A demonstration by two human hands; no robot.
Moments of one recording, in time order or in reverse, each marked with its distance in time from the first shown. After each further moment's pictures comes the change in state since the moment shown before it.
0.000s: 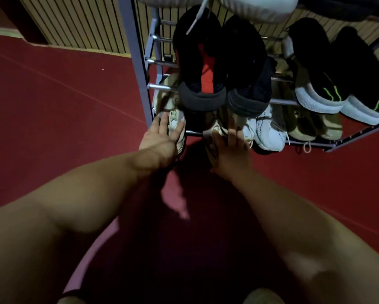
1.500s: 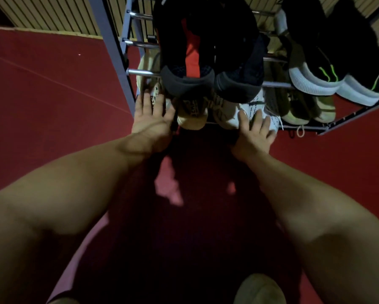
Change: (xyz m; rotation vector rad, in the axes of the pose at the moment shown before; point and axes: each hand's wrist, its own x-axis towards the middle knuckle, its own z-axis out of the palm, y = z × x) left_hand 0.015 0.011 -0.010 0.189 0.099 0.050; right_hand 0.011 0.054 0.007 0.124 -0.115 0.439
